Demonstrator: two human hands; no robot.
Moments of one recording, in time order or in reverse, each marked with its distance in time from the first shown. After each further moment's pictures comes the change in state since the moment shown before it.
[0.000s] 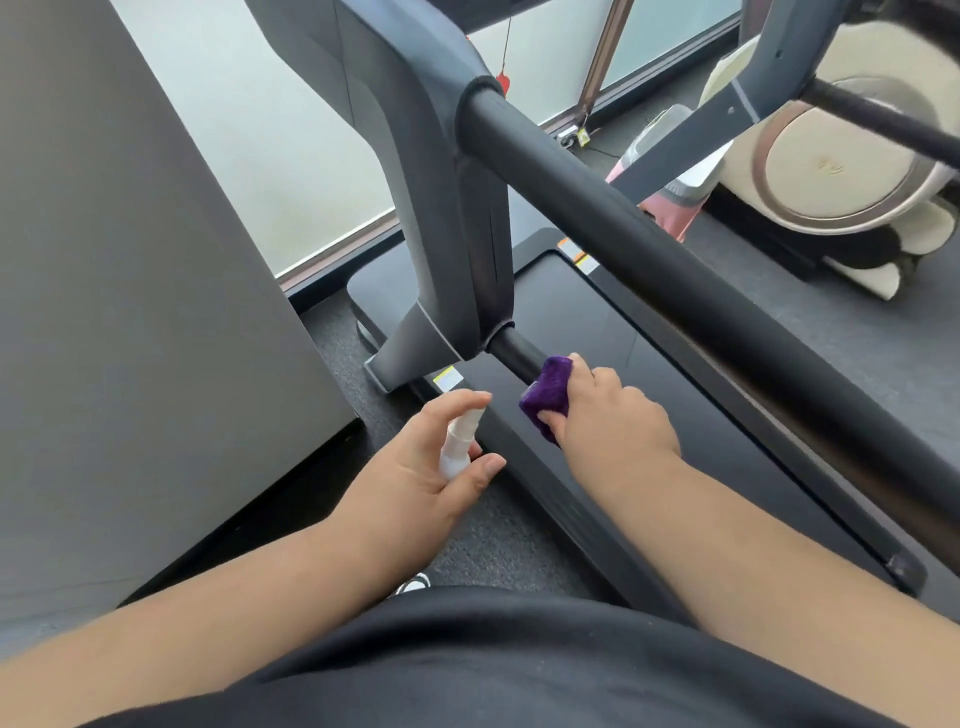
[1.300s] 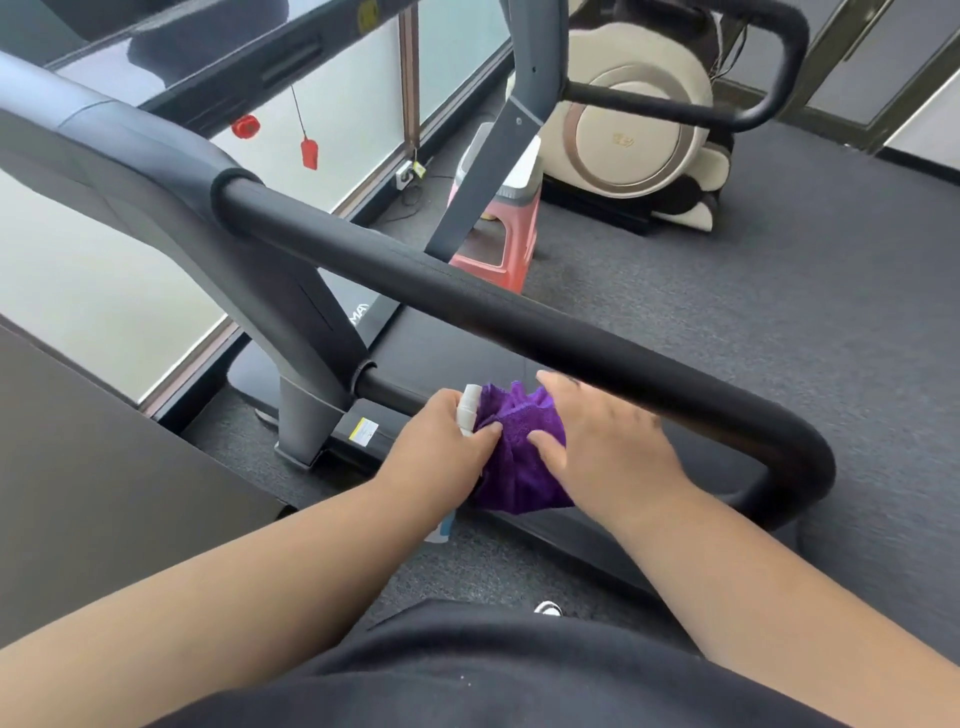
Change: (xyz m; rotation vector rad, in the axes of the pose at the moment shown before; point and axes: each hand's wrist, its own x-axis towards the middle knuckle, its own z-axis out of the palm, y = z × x) left_hand 0.078 0.055 0.091 0.253 -0.254 -0.188; right_hand -0.092 0.072 -0.032 0.157 0.204 0.197
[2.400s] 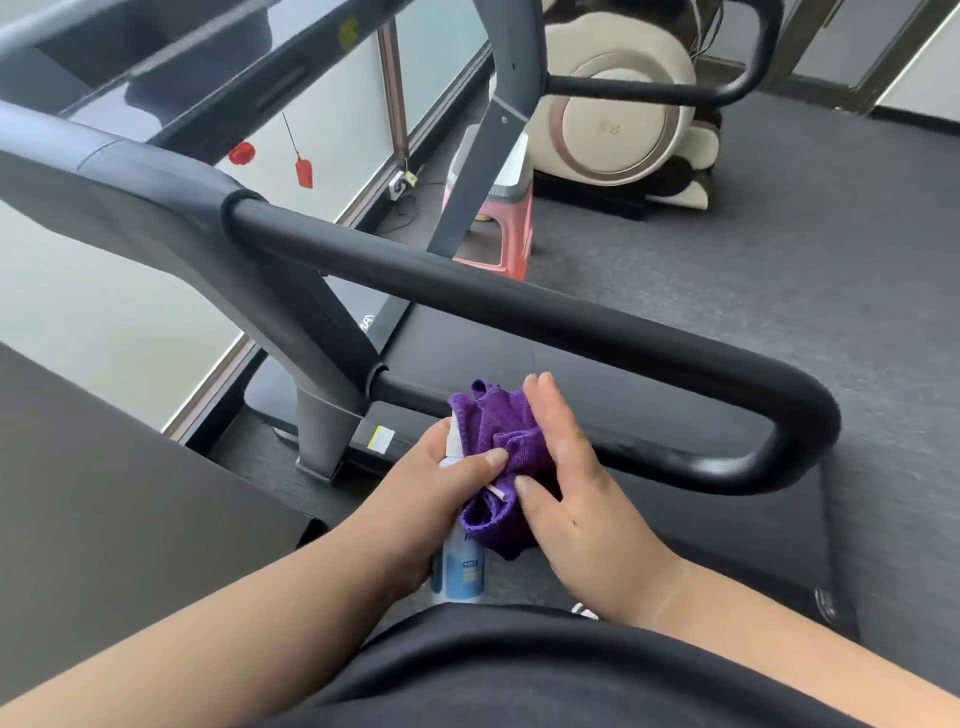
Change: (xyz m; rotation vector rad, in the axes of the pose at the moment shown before) left_hand -0.064 -0.006 -0.036 -0.886 -0.455 0.059; right_hand -0.067 -0.060 -0.006 1.199 -0.006 -0.057
